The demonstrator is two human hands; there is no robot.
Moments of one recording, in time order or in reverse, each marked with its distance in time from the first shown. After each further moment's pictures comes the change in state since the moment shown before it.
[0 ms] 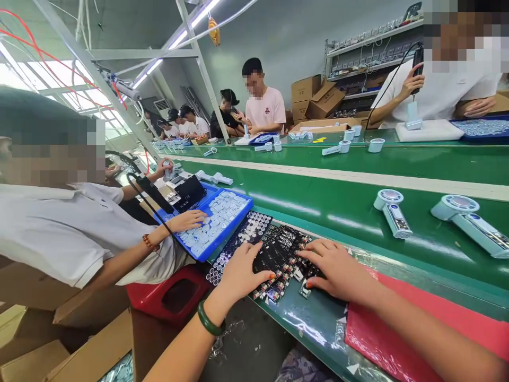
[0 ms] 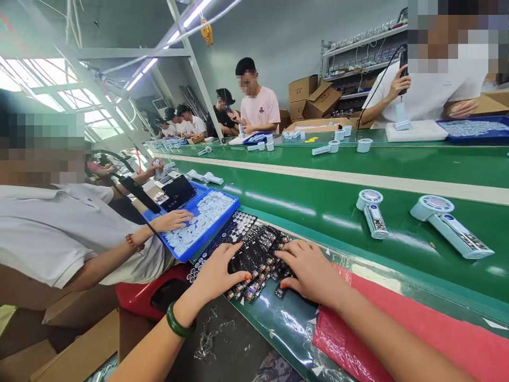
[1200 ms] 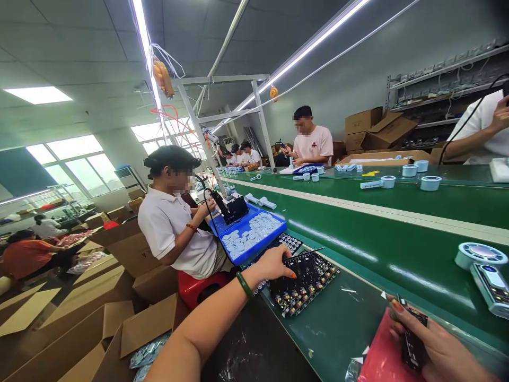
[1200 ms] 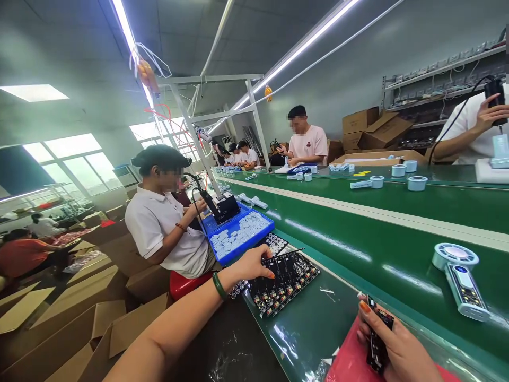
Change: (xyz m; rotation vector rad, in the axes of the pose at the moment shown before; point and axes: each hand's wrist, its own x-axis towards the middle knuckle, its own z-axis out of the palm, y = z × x) left_hand 0.026 0.039 -0.026 -0.176 0.042 -0.099; right_hand -0.087 0.021 -0.001 1.853 0.412 0.979
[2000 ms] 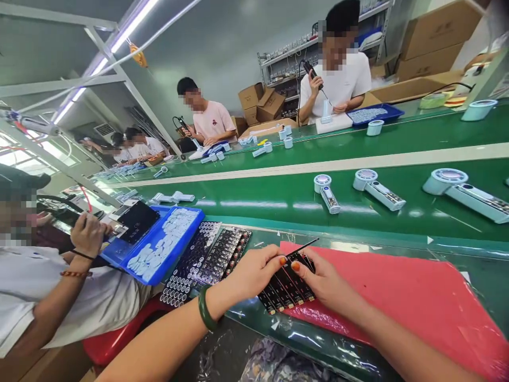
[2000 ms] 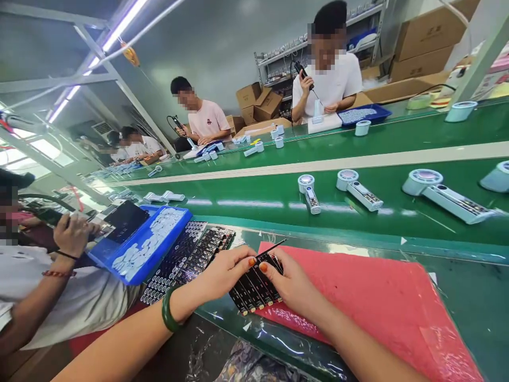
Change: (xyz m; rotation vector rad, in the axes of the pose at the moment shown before) left_hand -0.017 0.142 0.081 -0.181 -0.472 0.359; right_hand -0.056 -0.010 -0.007 -0.548 -0.201 -0.463
